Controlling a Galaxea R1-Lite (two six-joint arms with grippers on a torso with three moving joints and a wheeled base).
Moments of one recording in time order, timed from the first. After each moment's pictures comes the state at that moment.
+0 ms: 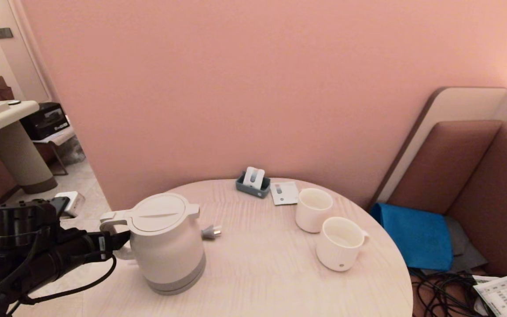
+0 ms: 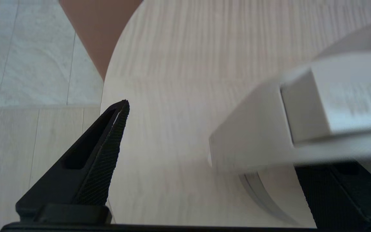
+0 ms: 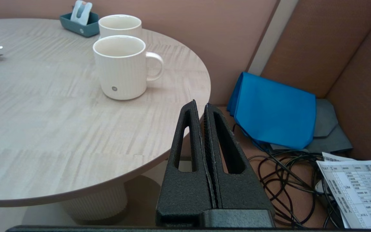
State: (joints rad) left arm 0.05 1.74 -0.36 -0.90 -0.13 -0.08; right arm 0.00 0.00 0.00 0.02 0.02 -0.04
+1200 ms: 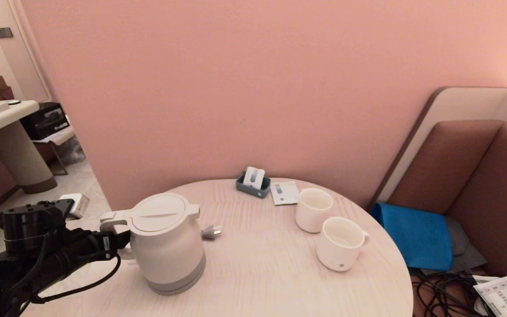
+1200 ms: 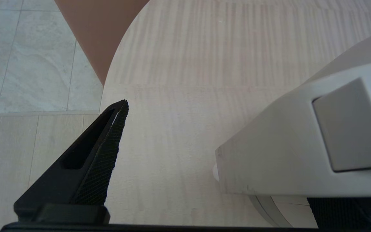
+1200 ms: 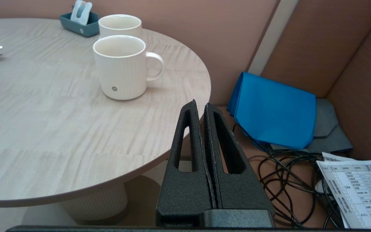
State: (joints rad) left arm 0.05 1.83 -0.34 -1.03 -0.13 -0.08; right arm 0.00 0.00 0.00 0.02 0.02 -0.04
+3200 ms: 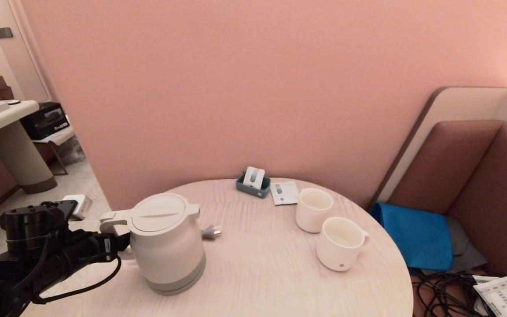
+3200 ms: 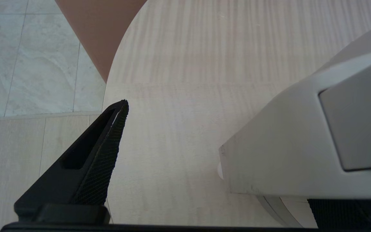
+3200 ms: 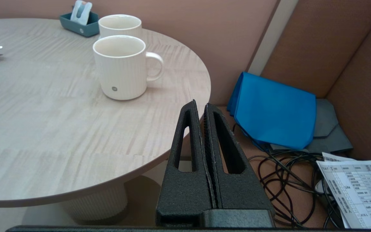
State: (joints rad) left arm 0.05 1.84 -0.34 -1.04 -0.13 -0.04; right arm 0.00 0.00 0.00 0.02 0.02 -0.04
